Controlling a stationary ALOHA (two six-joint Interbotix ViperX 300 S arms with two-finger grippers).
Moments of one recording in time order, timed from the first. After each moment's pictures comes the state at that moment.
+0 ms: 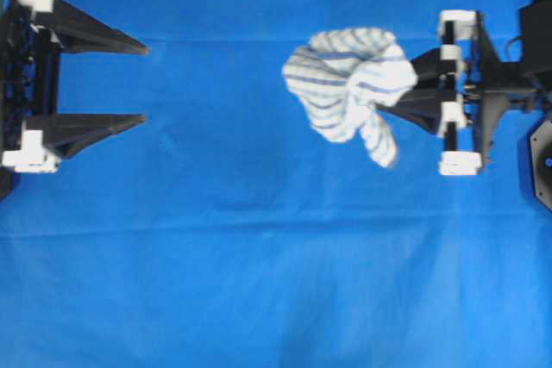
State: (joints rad) left arm 0.02 -0.78 0.95 -0.02 -0.29 0.06; right arm -0.06 -0.62 0.94 0.05 -0.23 0.03
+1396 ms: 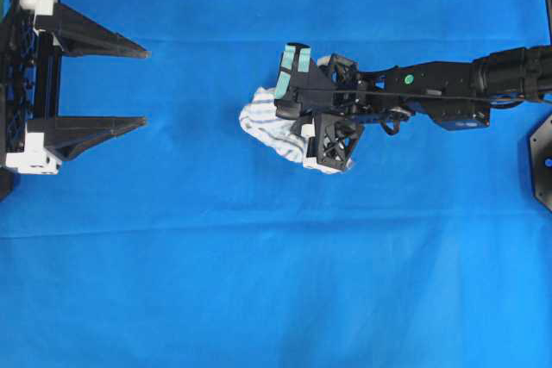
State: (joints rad) left arm 0.02 -0.76 0.95 -0.02 -0.29 0.06; right arm -0.15 0.19 0.57 0.02 0.18 0.02
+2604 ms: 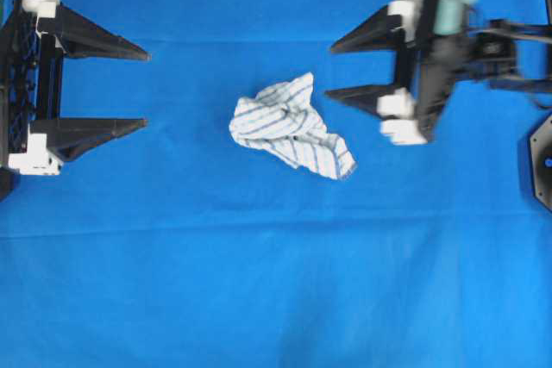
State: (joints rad) left arm 0.02 -0.76 0.96 -0.02 -0.29 0.06; right arm -0.16 -0.48 0.76 0.01 0.06 0.03
